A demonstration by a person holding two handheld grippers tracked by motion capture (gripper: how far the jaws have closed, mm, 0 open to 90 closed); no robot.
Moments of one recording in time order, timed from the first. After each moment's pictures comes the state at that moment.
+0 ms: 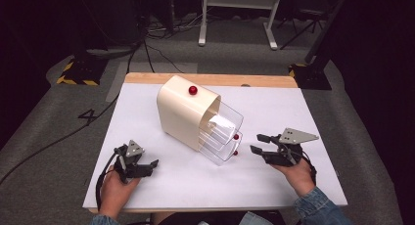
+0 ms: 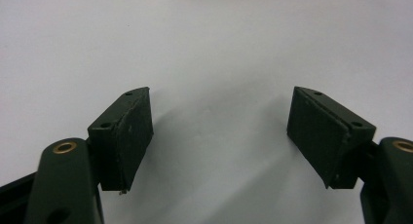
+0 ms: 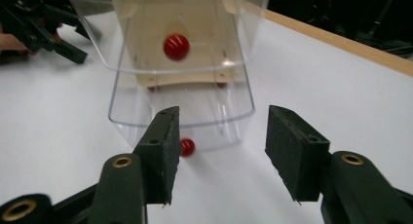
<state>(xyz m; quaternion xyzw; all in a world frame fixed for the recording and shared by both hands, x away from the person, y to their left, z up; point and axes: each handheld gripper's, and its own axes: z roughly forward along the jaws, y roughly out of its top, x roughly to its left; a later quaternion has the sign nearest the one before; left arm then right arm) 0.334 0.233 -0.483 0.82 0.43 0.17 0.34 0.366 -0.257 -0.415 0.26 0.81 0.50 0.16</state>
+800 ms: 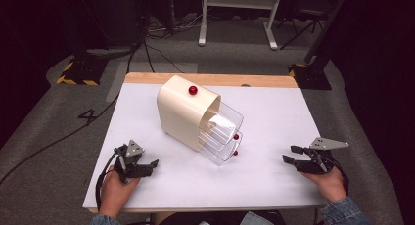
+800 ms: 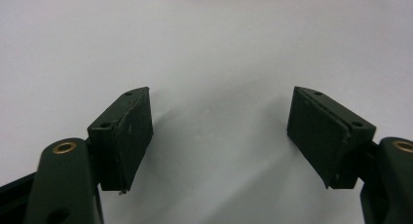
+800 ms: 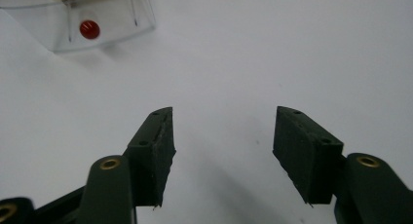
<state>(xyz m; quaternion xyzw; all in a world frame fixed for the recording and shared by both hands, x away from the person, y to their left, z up) 0.335 0.233 -0.483 0.82 0.43 0.17 0.34 0.360 -0.356 -0.449 0.37 0.82 0.42 0.14</state>
